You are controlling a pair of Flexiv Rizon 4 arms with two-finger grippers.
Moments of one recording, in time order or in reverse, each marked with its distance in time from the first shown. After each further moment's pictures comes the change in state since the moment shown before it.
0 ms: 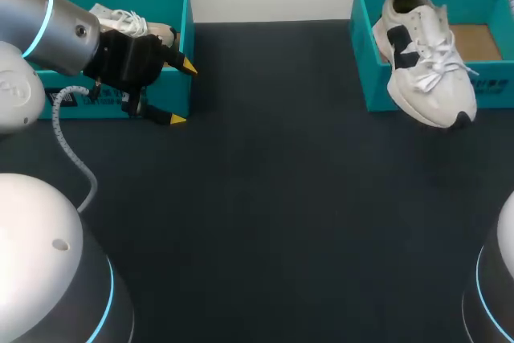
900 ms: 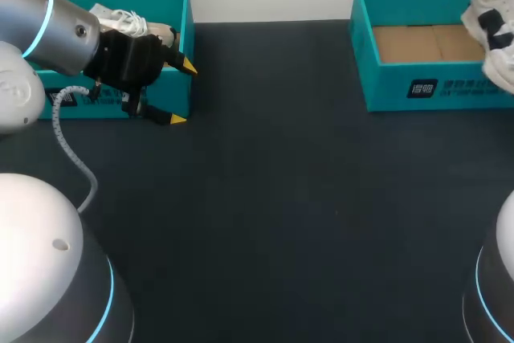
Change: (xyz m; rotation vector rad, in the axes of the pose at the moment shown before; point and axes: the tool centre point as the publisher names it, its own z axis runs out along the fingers) left arm 0.000 0.000 0.000 0.000 0.000 0.000; right arm -0.053 -0.188 0.068 0.145 0.052 0.006
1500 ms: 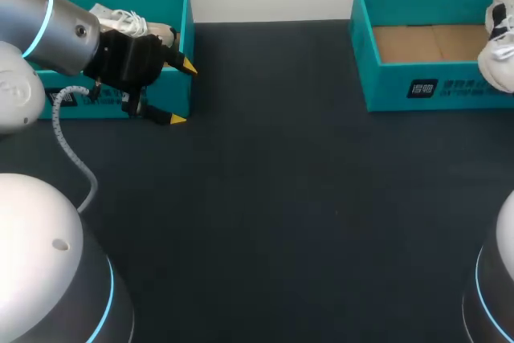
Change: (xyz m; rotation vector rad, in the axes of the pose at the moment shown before) left arm 0.000 0.000 0.000 0.000 0.000 0.000; right arm -0.019 -0.054 0.036 0.060 0.054 0.385
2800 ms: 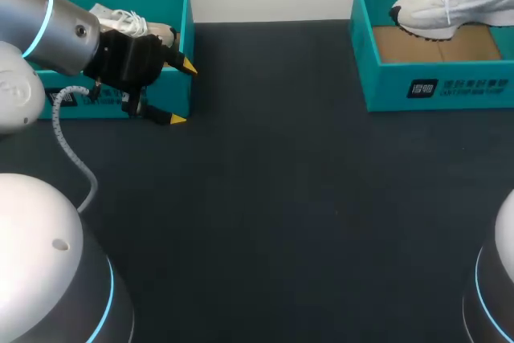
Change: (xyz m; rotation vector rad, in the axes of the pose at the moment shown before) left arm 0.000 0.000 0.000 0.000 0.000 0.000; right arm 0.017 -0.023 0.004 0.131 0.231 1.034
